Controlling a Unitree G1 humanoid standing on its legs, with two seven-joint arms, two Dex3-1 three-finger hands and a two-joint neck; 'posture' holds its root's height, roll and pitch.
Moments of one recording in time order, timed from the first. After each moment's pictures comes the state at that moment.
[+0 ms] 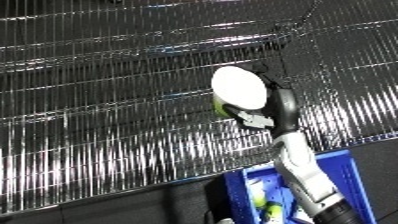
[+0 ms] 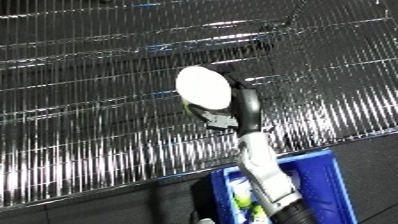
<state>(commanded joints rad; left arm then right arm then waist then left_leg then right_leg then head) -0.22 0.47 -0.28 0.14 -0.88 -0.14 -0.11 -0.82 -0.53 0.28 0.53 0.50 -0.27 -0.25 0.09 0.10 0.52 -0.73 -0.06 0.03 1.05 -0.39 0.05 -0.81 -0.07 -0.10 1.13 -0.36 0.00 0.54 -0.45</state>
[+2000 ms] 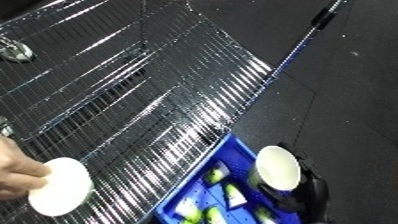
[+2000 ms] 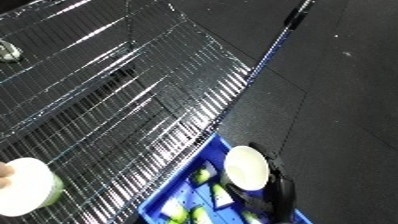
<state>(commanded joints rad) -0.11 0.39 -0.13 0.17 -0.88 -0.25 -0.11 -0.02 -0.49 -0.12 0.25 0.61 -0.60 -0.38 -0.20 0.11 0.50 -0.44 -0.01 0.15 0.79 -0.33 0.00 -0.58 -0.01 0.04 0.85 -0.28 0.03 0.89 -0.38</state>
